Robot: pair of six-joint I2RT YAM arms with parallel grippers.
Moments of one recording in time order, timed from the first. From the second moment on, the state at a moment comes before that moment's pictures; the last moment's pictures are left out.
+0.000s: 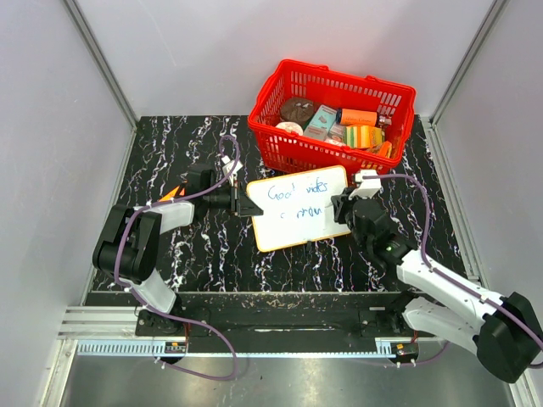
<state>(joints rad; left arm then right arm) -0.26 1.66 0.78 0.26 1.00 -0.34 0.67 0.97 0.53 0.17 0.43 0.35</state>
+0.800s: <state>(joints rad) -0.26 1.66 0.78 0.26 1.00 -0.34 0.65 1.11 0.52 0.33 0.43 0.31</state>
